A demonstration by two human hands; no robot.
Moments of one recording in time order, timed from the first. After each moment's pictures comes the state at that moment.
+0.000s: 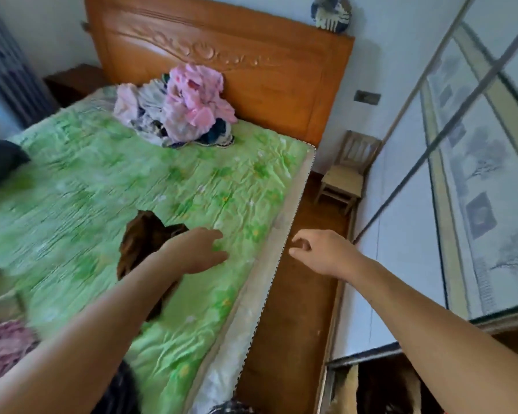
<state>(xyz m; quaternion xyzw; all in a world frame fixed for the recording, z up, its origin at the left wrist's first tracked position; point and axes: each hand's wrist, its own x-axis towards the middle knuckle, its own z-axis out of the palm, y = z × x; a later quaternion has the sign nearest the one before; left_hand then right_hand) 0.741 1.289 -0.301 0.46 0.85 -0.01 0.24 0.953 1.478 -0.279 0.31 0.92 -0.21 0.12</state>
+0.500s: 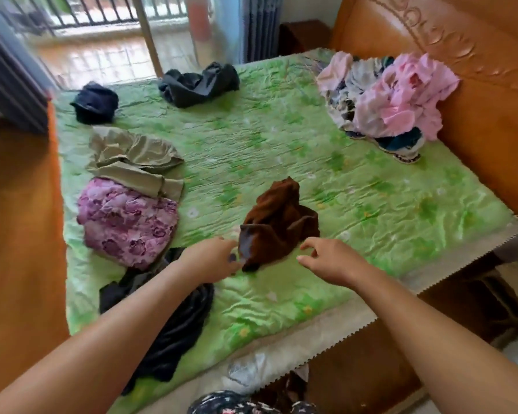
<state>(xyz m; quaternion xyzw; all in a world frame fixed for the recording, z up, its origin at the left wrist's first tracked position) 0.699 1.072 -0.364 0.14 0.94 0.09 0.30 0.718 1.347 -0.344 -0.01 0.95 -0.17 0.26</state>
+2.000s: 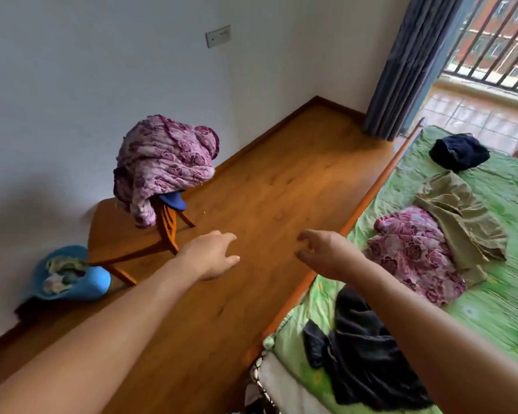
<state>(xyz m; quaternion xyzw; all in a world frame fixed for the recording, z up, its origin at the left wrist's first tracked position) 1.127 0.597 -0.309 -0.45 0.86 0.17 0.17 0.884 0.721 -0.319 -0.57 0.78 -0.08 0.24</state>
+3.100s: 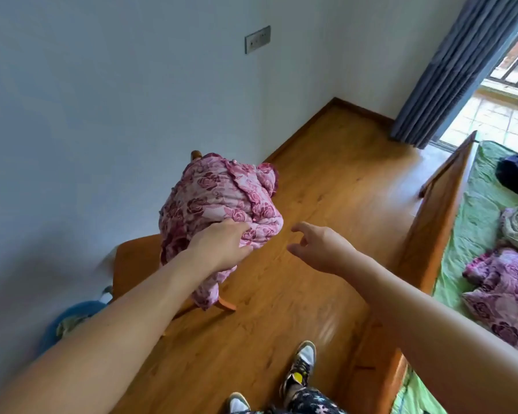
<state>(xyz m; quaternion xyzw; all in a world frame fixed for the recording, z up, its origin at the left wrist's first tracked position) 1.247 0.188 -0.319 -0.40 0.89 0.17 0.14 1.041 0.306 -0.339 -0.53 0.80 -0.08 0.27</state>
